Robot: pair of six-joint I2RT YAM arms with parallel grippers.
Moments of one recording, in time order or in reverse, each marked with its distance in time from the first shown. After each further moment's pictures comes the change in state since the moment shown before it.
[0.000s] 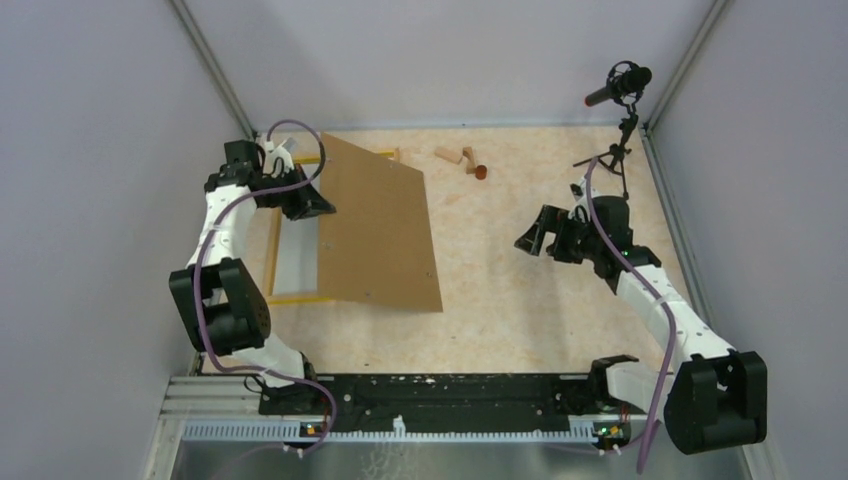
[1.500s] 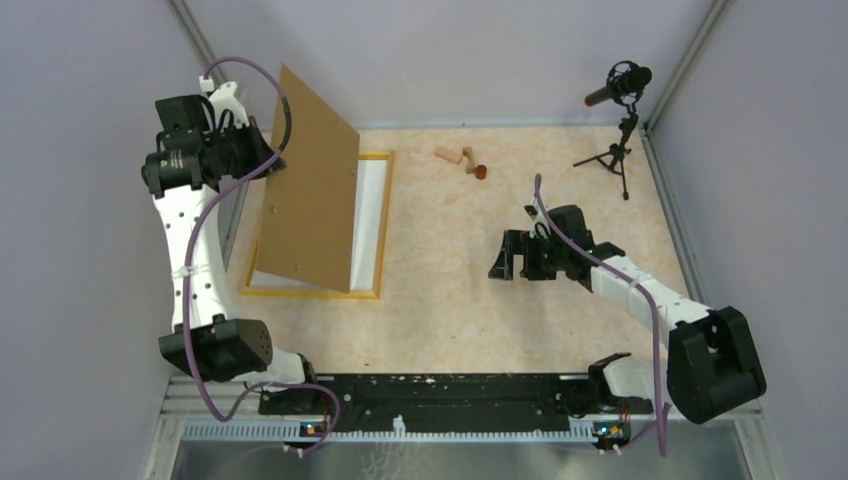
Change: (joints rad) left arm 0.052 -0.174 0.451 -0.278 -0.296 0.144; right arm 0.224 0.154 -0.014 -0.016 0.005 -0.033
